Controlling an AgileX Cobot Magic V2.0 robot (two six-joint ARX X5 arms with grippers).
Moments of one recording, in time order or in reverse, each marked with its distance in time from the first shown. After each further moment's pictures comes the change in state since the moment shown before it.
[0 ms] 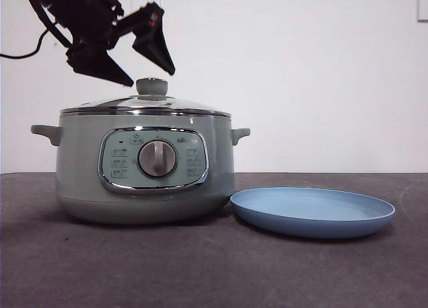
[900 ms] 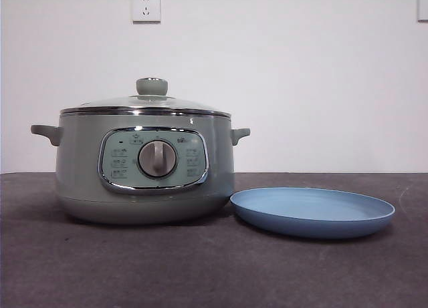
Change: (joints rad) left arm 0.219 -0.570 -0.253 -0.113 0.385 -0.187; right arm 0.000 -0.001 0.000 0.009 -0.071 0.000
